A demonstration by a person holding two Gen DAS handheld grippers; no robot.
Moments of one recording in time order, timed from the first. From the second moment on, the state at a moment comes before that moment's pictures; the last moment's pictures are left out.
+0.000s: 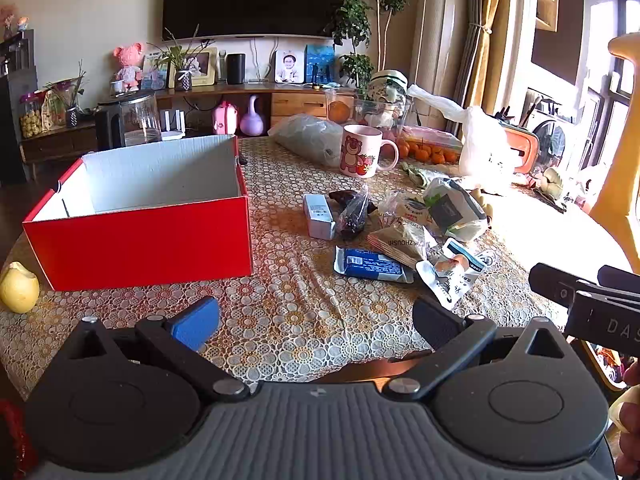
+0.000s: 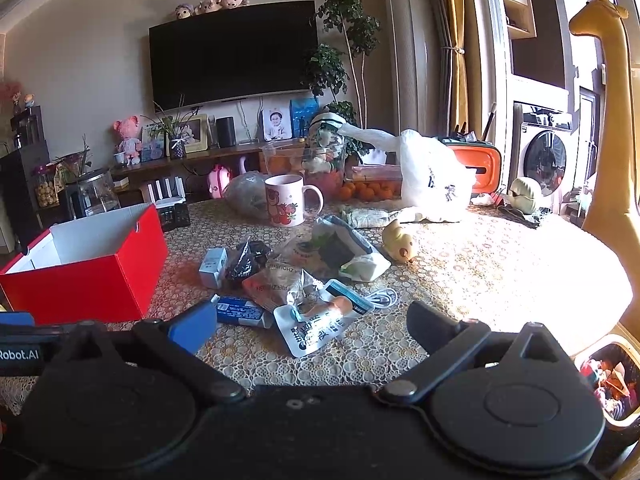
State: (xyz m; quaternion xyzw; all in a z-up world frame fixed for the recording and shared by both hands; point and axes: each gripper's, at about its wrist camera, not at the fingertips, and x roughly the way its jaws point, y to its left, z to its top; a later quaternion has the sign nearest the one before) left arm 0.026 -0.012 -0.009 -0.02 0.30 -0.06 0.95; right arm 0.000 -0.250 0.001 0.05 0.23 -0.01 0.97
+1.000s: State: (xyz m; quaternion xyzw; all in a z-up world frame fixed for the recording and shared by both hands) left arm 0.105 -0.054 -0.060 0.05 0.30 -0.09 0.95; right arm 0.096 -0.294 -0.044 0.02 0.28 -0.01 0.96
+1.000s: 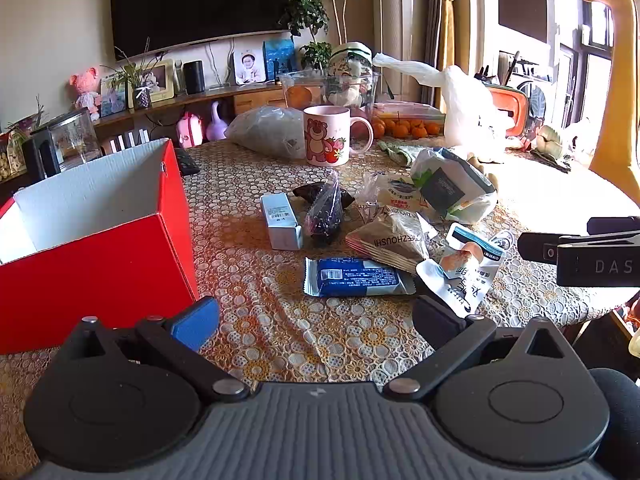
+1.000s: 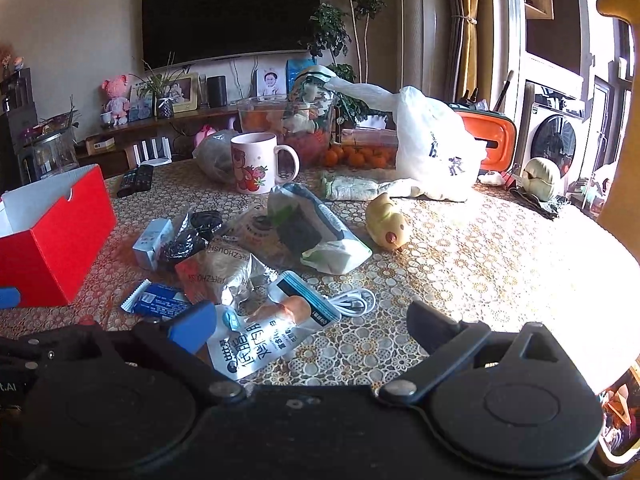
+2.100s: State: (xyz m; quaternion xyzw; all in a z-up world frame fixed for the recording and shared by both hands) left arm 0.214 -0.092 -0.119 0.17 0.29 -0.26 0.90; right arm 0.183 -0.284 -0.095 0.07 0.40 -0.06 0.91
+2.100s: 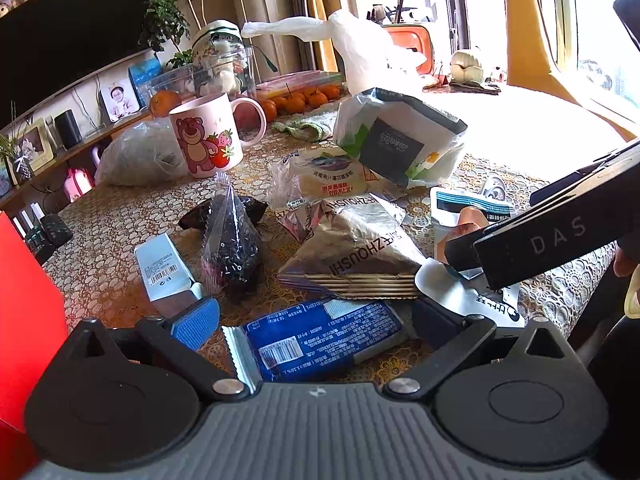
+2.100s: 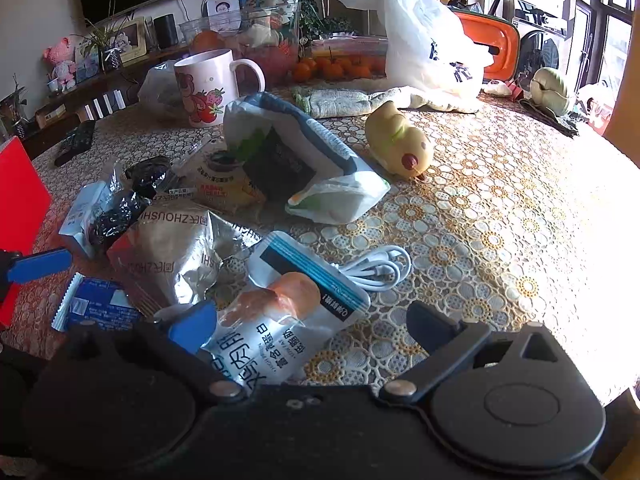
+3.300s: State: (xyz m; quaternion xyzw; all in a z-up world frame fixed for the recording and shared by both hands) left arm 0.189 -0.083 -0.123 0.11 0.31 -0.24 0.91; right arm 0.182 -0.277 -0.095 0.08 0.37 -0.04 0.92
